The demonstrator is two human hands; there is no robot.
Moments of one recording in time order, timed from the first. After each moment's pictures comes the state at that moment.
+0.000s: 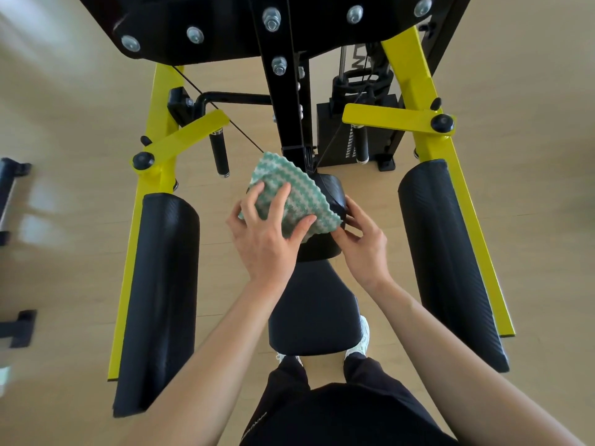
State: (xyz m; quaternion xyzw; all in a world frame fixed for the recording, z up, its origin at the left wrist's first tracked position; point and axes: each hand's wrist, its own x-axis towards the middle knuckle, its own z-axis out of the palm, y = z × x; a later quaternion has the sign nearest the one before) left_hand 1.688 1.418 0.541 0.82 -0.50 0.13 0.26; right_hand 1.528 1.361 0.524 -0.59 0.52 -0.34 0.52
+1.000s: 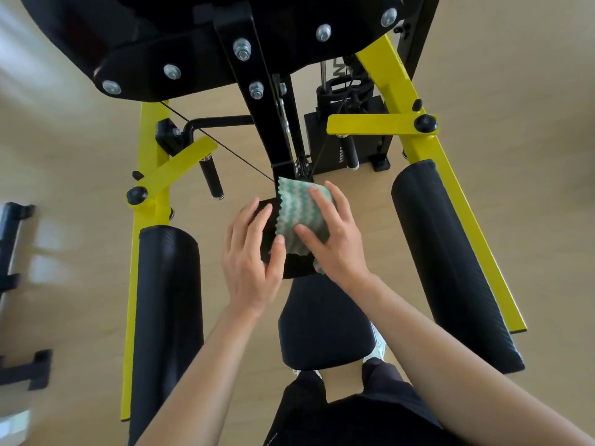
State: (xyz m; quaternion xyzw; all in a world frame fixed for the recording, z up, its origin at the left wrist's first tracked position) left_hand 1.714 1.429 0.560 0.71 -0.60 0.04 0.37; right_hand 1.564 1.350 0.526 -0.73 0.45 -0.36 0.36
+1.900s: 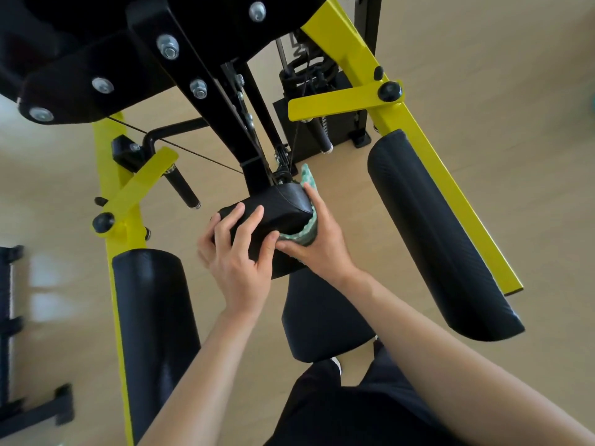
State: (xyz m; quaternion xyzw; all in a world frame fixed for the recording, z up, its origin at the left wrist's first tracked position) left_hand 1.710 1.414 0.539 0.72 -0.61 0.10 0.31; right_hand 1.558 1.358 0.501 -0.60 0.46 -0.38 0.54
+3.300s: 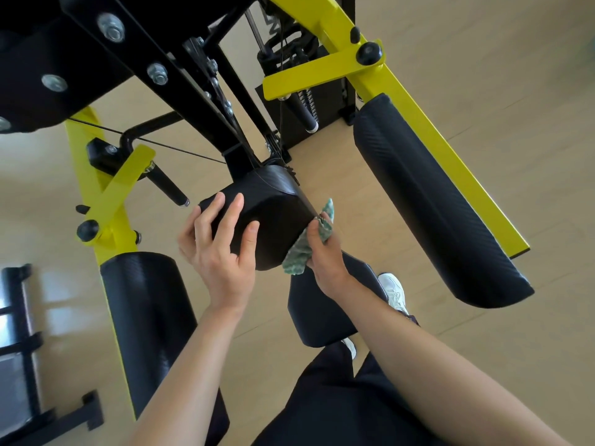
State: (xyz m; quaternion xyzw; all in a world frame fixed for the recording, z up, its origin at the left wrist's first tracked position) left_hand 1.724 1.416 0.534 0.68 -0.66 0.11 0.31; right_hand 1.581 1.401 0.438 -0.14 0.52 -0.40 0.74
